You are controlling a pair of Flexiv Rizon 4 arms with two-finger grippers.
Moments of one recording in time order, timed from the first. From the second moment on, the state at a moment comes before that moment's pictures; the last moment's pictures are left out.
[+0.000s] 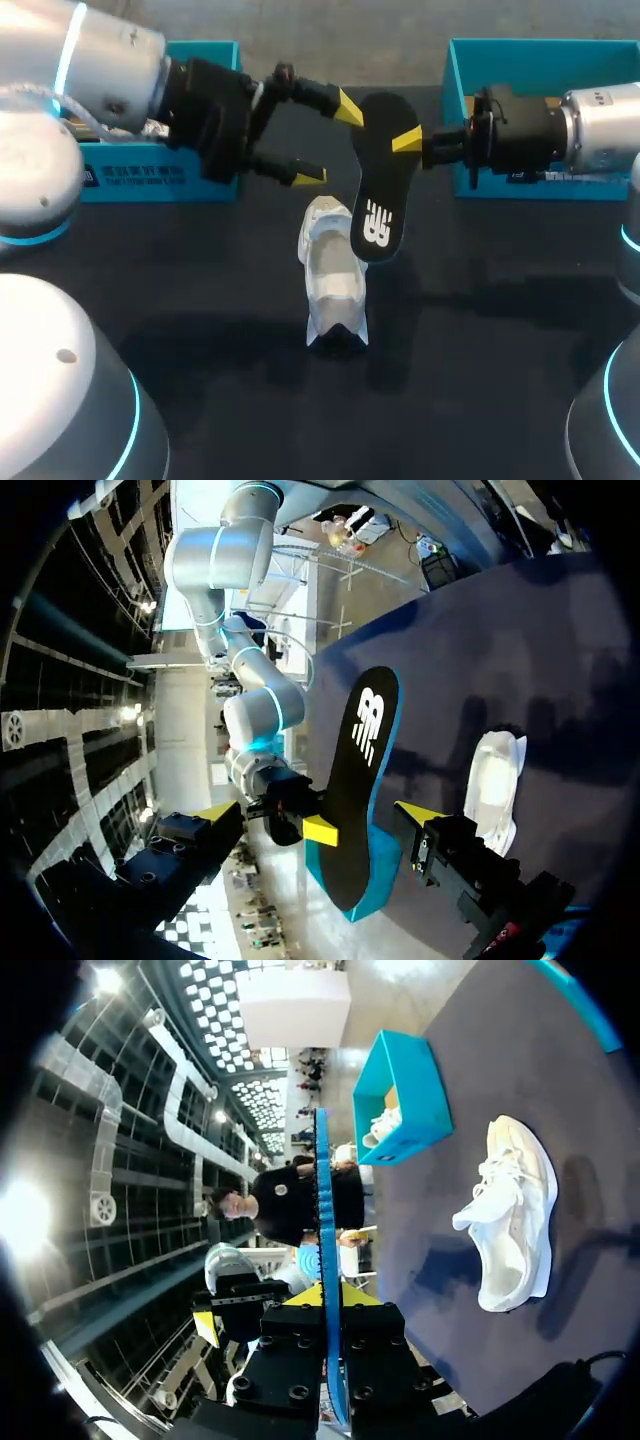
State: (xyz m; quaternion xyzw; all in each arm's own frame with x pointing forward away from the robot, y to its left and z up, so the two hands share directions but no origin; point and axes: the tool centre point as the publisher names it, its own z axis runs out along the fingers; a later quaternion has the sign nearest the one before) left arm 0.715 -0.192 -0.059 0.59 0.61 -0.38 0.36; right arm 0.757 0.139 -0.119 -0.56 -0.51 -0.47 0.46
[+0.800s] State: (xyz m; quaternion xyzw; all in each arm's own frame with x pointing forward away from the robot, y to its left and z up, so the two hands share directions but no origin) left arm 0.737 -0.165 -0.006 0.67 0.64 -0.33 0.19; right arm 0.757 0.149 -0.136 -0.57 -0.52 -0.44 0.46
